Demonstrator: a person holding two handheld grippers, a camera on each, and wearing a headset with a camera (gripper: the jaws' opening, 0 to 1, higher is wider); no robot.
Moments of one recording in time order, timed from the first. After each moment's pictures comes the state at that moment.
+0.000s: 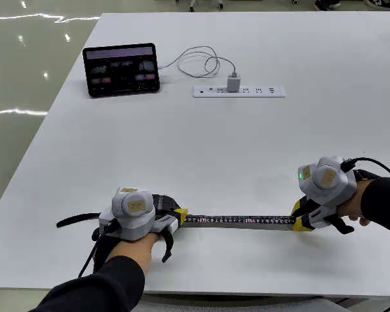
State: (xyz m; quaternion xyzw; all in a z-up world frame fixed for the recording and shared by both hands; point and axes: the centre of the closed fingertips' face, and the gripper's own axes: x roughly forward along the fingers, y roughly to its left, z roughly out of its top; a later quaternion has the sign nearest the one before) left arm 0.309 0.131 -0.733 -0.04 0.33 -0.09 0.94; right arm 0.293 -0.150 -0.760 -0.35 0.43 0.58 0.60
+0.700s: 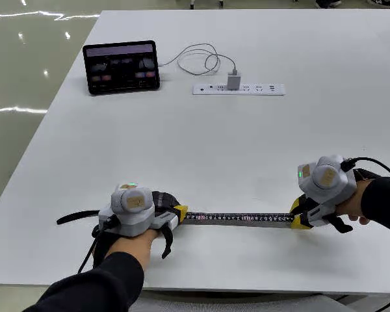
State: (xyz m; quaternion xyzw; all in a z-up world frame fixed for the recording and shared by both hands) left arm 0.308 0.131 -0.733 -0.04 0.34 -0.09 0.94; right arm 0.292 -0.145 -0.761 -0.36 0.42 0.57 0.61
